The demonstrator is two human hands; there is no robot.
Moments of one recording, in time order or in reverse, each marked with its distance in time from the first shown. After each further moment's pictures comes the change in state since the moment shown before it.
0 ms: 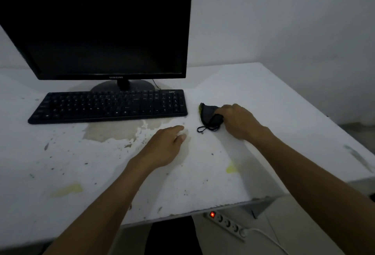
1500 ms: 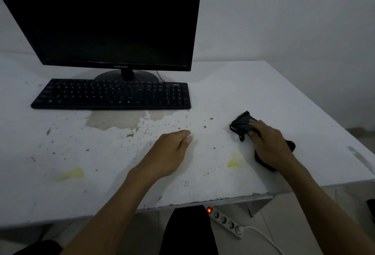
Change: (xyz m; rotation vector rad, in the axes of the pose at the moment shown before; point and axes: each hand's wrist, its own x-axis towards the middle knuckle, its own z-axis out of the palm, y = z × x) left_hand -0.033 0.010 0.022 -0.138 0.041 0.075; right_hand -0.102 0.001 -0.013 0.373 0.094 0.359
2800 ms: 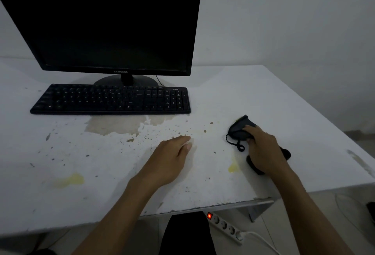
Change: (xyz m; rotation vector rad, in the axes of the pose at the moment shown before) left_hand -0.001 -0.009 0.006 -0.020 0.019 0.007; right_hand -0.002 -0.007 0.015 -0.012 0.040 0.060
